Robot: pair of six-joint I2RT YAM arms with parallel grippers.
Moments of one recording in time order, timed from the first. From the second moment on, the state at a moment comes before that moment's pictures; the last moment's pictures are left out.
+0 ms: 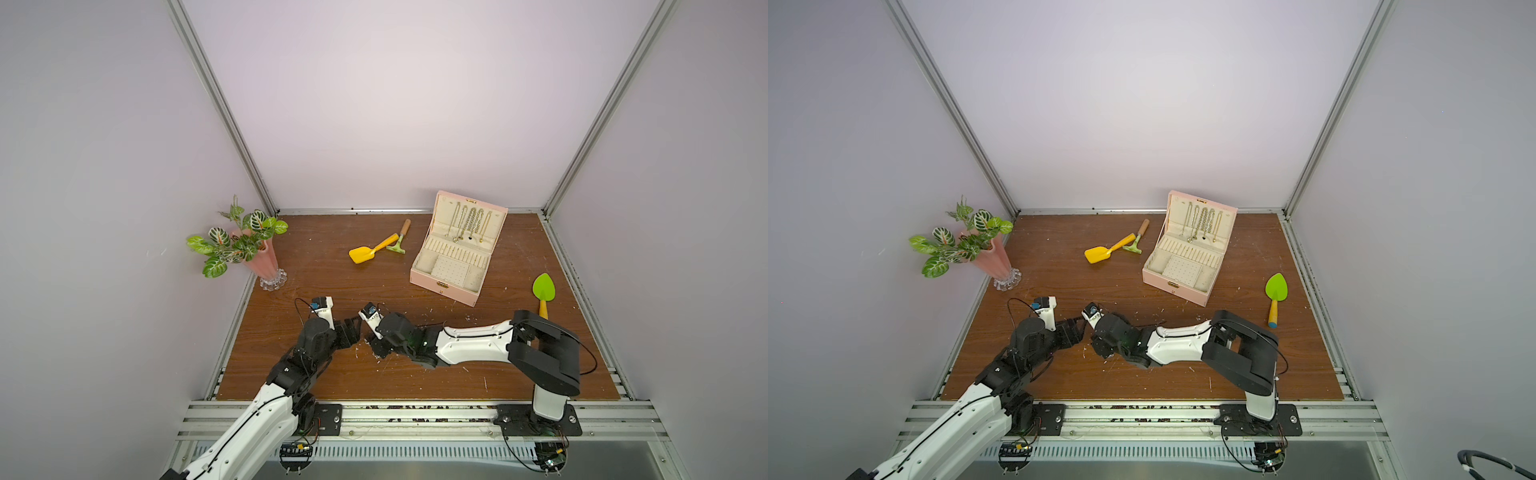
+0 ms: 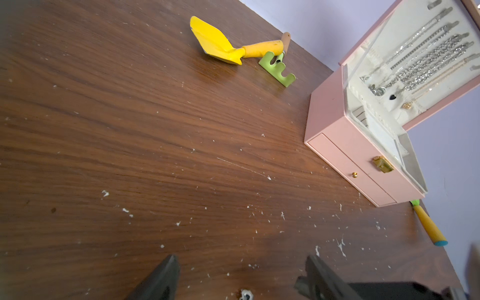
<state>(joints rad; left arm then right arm) -0.42 0.56 0.17 -0.14 -0.03 -0.63 1.19 1.88 1.04 0.16 0.18 0.26</state>
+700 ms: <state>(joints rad) -0.42 0.58 0.17 -0.17 -0.05 -0.64 1.20 1.97 1.09 0.06 0.20 0.23</state>
